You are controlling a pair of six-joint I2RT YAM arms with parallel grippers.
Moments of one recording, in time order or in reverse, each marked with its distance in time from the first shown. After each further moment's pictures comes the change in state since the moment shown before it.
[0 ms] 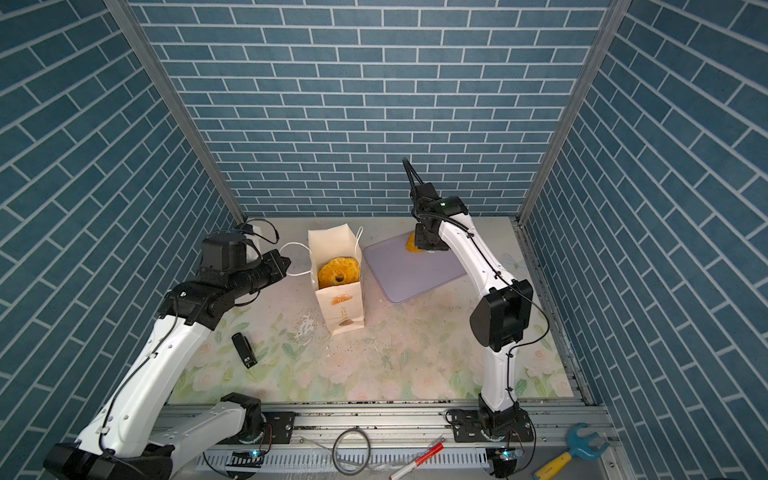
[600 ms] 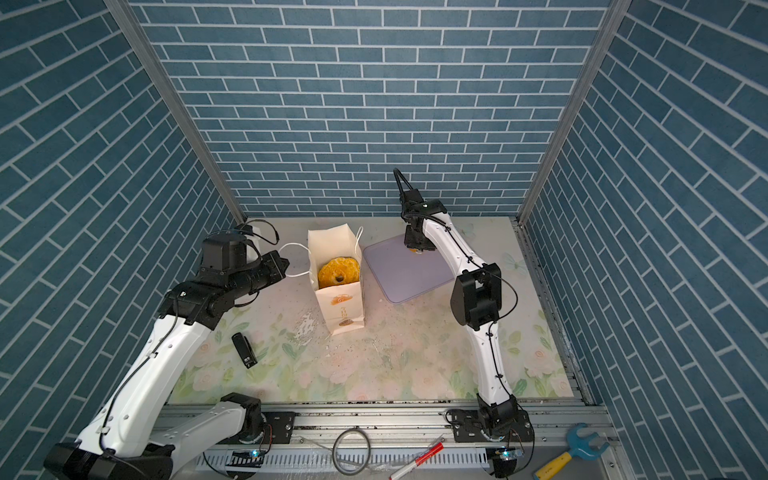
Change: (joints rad) left arm 0.006 0.002 0.000 -0.015 -0.014 0.019; right arm 0.000 0.281 0.190 0.052 0.015 0.054
